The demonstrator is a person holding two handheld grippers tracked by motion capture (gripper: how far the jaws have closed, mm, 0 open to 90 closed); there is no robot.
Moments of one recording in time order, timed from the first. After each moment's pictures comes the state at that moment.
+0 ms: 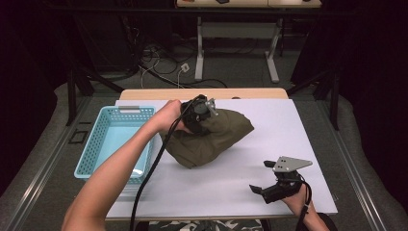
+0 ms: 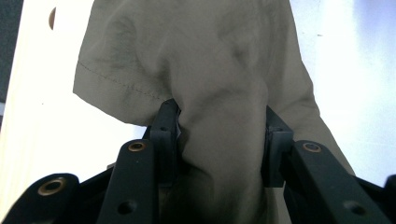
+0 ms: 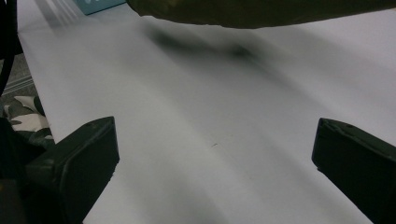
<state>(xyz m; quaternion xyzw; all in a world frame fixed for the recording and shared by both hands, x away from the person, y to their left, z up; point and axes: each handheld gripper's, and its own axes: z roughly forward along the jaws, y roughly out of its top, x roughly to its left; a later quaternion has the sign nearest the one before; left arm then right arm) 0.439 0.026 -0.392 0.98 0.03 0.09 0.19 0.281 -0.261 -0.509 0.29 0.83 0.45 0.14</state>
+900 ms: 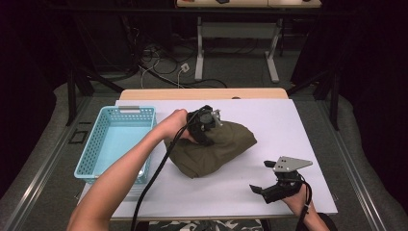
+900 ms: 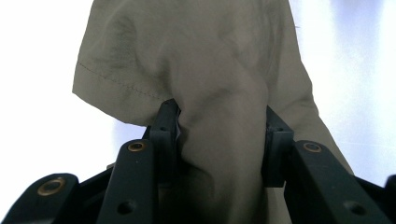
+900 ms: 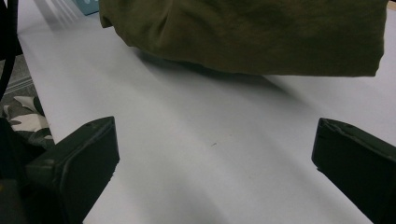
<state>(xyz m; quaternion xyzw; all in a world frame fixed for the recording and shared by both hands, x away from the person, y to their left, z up) 0.432 0.012 -0.420 0.98 0.02 0.05 0.18 0.281 -0.262 -0.509 0.29 0.83 0.45 0.14</state>
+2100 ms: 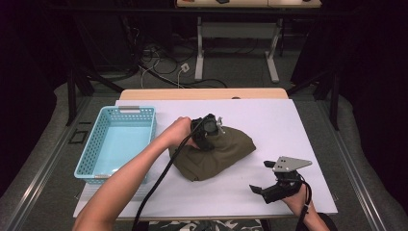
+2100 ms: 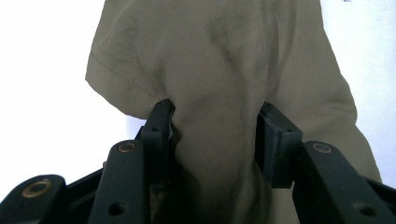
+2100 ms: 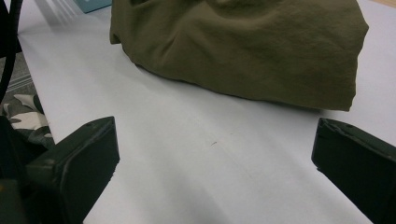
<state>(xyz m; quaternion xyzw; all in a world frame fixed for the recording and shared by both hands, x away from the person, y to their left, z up) 0.433 0.003 -0.454 0.98 0.04 0.09 0.15 0.281 -0.261 -0.509 0.30 0.83 0.45 0.14</state>
